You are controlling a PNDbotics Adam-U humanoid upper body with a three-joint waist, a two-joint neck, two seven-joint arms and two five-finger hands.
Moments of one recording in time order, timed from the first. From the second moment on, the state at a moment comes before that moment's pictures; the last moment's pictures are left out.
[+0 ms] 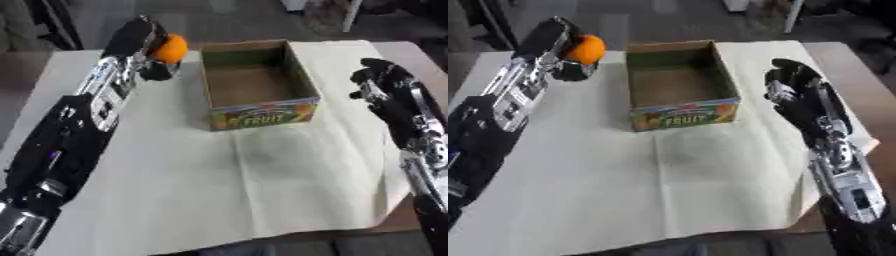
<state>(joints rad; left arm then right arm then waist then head) -0.94 0.24 -0.24 -1.08 -0.89 0.20 -0.08 -0.32 -0.28 0.06 -1.62 -0.11 -0.02 -0.03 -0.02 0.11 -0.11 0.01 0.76</state>
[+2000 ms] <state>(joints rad) -0.92 0.14 -0.24 -1.10 -0.74 0.09 0.24 -0.33 -0.28 0.07 -1.62 -0.11 -0.02 -0.01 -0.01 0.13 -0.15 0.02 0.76</state>
